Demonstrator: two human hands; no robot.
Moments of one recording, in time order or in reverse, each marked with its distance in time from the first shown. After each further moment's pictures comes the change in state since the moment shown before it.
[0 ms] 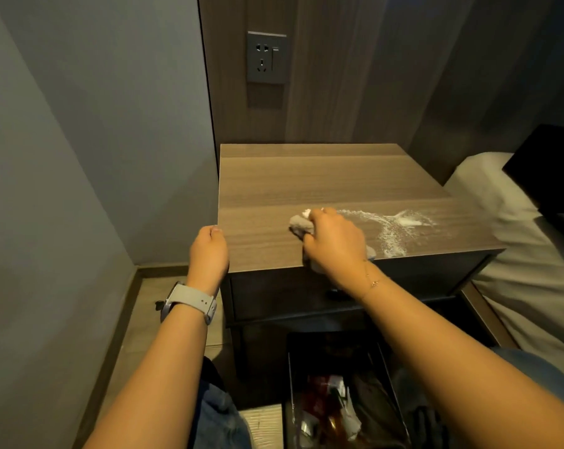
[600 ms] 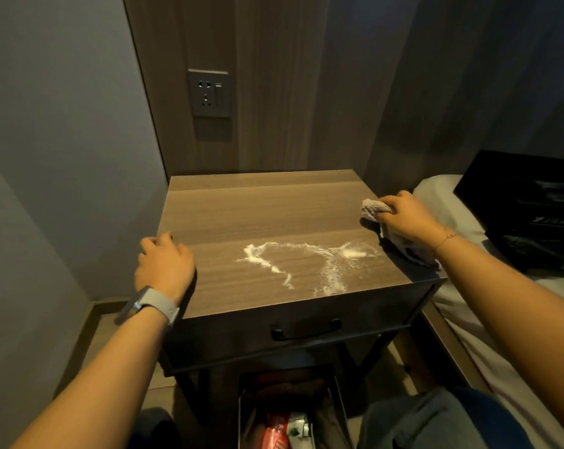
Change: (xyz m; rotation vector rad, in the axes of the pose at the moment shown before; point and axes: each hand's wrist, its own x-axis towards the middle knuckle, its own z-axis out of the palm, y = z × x) left_hand 0.027 0.042 0.045 0.714 0.139 0.099; right_hand 0.090 0.241 -0.083 -0.070 -0.108 0.165
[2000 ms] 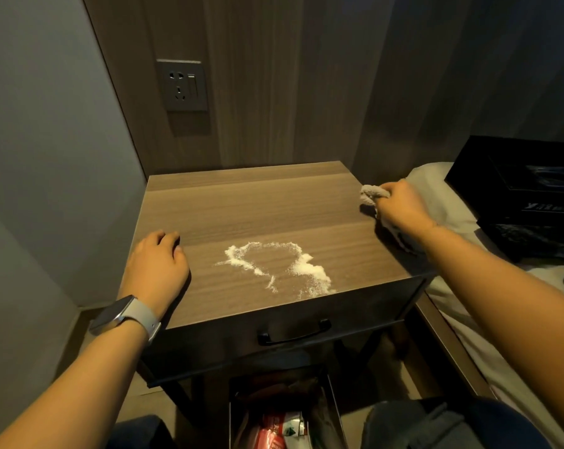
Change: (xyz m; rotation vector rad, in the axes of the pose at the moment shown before) left_hand 0.007 0.003 0.011 0.059 0.024 0.354; right_hand 0.025 0.022 0.016 0.267 0.159 0.129
